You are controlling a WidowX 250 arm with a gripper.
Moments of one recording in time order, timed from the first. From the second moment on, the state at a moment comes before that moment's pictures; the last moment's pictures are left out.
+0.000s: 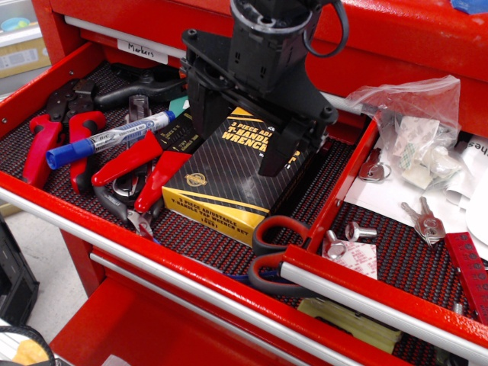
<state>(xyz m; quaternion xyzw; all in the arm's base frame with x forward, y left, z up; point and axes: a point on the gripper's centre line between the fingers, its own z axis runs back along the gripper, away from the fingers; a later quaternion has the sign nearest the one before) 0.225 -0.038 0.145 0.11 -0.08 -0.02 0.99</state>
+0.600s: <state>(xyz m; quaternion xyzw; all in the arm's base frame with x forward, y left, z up) 0.225 0.011 0.141 0.11 -0.04 -0.08 0.99</state>
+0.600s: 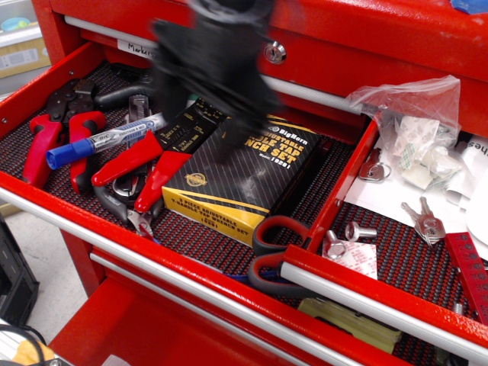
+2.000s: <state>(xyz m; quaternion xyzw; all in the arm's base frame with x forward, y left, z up) 0.254 0.140 0.072 0.07 -0.07 -0.18 0.98</state>
